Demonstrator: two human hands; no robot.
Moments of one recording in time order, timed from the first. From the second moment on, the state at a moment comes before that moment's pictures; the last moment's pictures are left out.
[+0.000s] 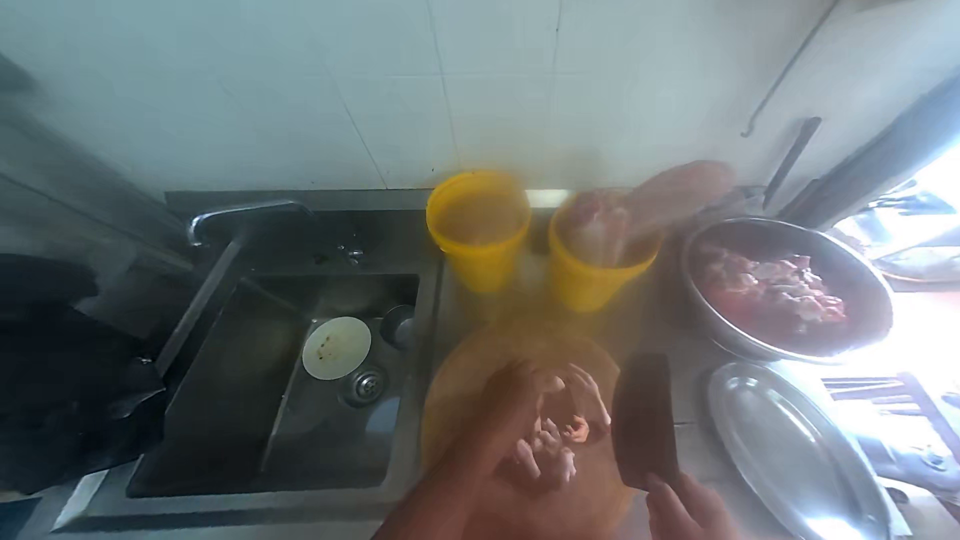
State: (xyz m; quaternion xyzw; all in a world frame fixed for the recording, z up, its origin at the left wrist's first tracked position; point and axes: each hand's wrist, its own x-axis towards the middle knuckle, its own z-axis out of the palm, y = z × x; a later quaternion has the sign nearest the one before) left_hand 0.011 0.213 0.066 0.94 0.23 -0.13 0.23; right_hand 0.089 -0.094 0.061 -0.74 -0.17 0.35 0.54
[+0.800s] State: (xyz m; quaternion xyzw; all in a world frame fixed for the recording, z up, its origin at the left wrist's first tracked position) left_hand -0.227 0.120 0.005 0.46 0.63 0.26 0.57; right_hand -0.029 0.108 0.054 -0.74 -0.53 0.39 0.14
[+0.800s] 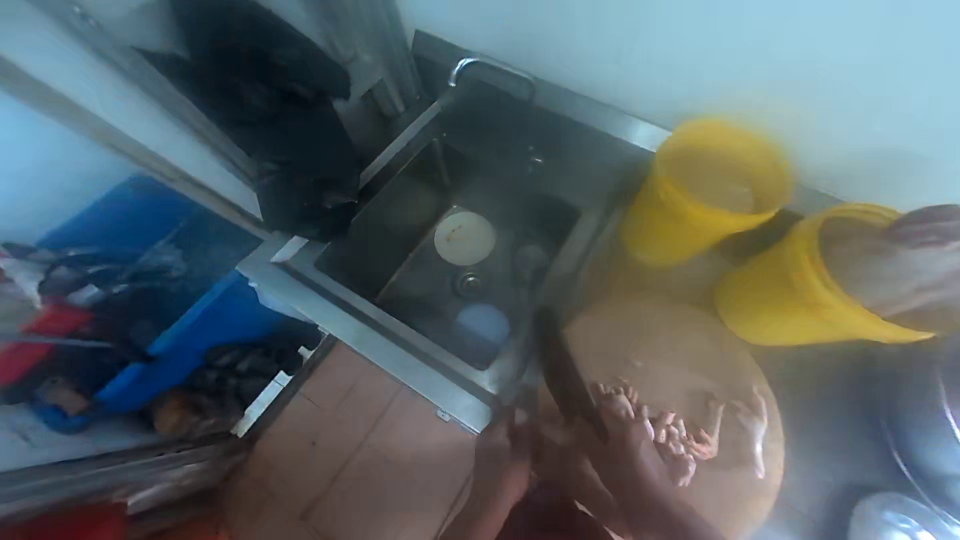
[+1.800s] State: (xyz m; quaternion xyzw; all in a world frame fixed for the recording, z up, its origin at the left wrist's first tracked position) left_hand -0.235 0.132 0.007 0.60 0.63 0.24 0.42; right_hand -0.019 0.060 0.046 -0.74 -0.64 0.20 0.00
